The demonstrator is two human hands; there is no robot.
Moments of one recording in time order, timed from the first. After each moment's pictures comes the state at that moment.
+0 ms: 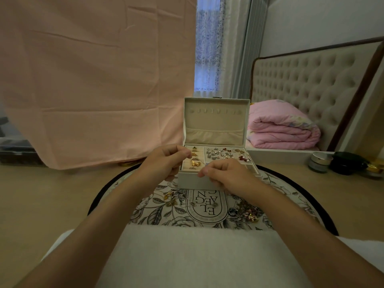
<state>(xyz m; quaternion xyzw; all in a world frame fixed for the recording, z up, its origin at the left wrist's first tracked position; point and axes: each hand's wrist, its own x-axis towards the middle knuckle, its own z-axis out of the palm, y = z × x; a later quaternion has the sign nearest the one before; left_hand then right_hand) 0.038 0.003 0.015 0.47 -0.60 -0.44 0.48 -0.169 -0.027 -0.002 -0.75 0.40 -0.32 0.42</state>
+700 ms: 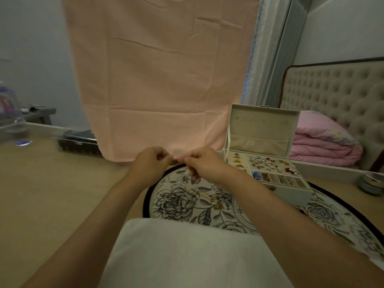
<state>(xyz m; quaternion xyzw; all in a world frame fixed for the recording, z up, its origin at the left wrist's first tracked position) 0.176 0.022 -0.003 0.69 -0.56 -0.11 0.45 0.010 -0.030 0.016 -0.75 0.40 -0.27 0.46</state>
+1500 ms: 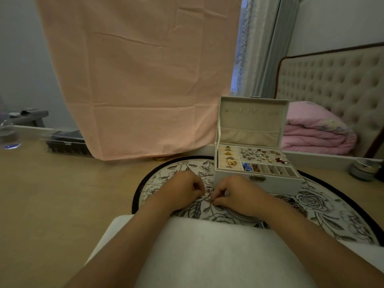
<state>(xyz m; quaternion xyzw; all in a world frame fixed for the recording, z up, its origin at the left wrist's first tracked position) 0.094 0.007 -0.049 0.61 -0.76 -0.10 0.20 -0.102 -0.018 -0.033 -0.88 0.42 -0.11 0.18</state>
